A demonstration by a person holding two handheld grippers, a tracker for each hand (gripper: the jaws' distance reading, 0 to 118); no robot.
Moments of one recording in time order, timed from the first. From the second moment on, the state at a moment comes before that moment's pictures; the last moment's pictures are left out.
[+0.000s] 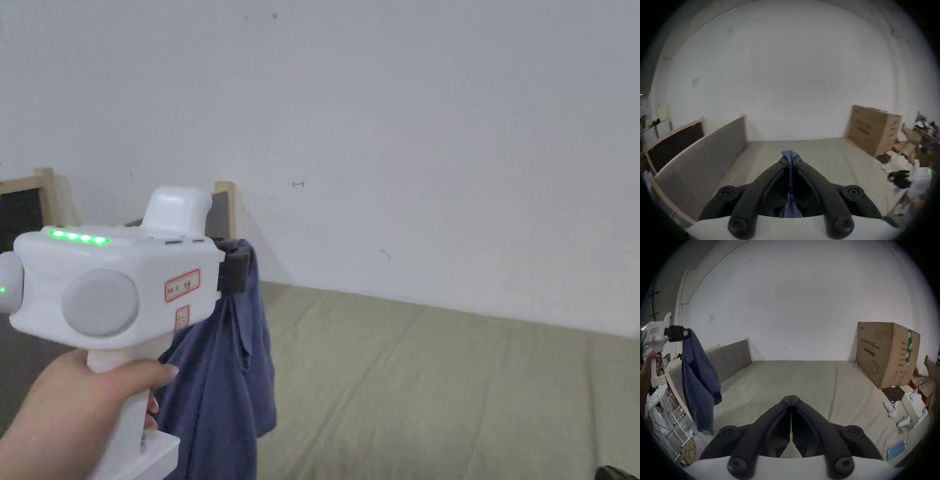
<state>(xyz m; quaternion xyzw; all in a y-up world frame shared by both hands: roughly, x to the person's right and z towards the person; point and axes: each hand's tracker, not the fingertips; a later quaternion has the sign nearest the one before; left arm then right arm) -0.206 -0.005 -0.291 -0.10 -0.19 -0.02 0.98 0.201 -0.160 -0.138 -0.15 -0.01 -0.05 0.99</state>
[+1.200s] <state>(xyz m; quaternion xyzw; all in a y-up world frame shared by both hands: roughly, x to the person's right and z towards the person) -0.006 -0.221 -0.342 -0.39 -0.33 0.07 0.86 0.296 -0.198 -0.107 -0.19 -0.12 -0.11 0.97</state>
